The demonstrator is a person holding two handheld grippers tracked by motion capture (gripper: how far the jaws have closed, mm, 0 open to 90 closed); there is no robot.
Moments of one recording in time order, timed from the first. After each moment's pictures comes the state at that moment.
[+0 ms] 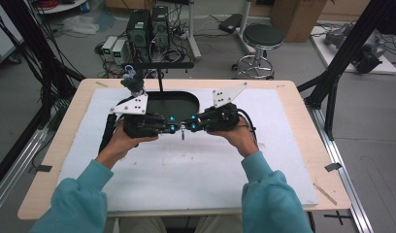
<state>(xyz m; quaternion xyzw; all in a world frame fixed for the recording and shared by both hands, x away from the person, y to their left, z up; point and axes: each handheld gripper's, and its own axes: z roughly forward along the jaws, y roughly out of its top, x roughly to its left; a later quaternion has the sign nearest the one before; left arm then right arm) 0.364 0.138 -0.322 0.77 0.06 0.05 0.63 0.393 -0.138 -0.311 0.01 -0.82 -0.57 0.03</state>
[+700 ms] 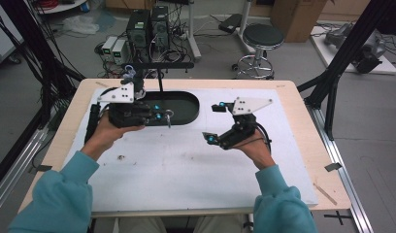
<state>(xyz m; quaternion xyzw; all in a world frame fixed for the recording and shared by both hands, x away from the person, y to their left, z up) 0.379 0.178 -0.293 0.80 0.12 0.11 0.58 0.362 -0.187 -0.326 -0.12 -0.79 -0.59 -0.11</state>
